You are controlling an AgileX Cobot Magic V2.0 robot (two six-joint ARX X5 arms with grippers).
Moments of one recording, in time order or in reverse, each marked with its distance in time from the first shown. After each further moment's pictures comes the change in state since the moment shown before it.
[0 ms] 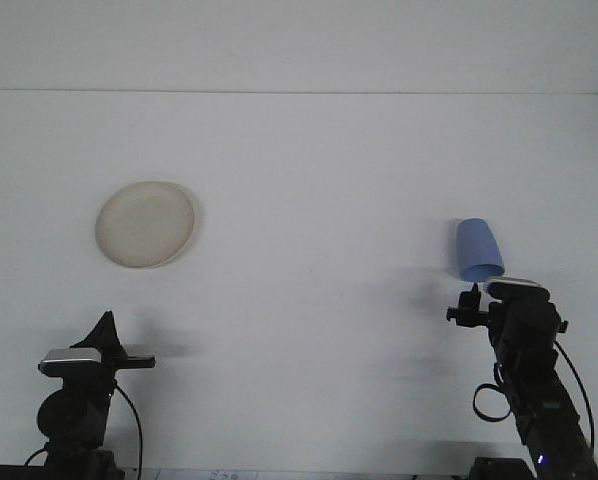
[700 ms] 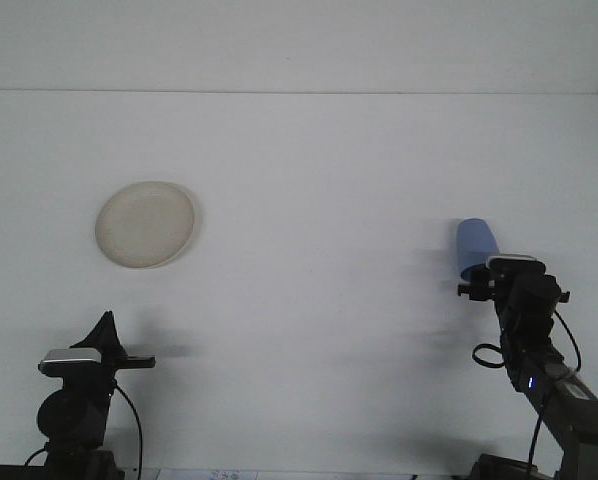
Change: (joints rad) left arm 0.000 0.000 0.000 0.000 0.000 0.000; right arm -0.160 0.480 -0.002 0.553 -0.095 -0.164
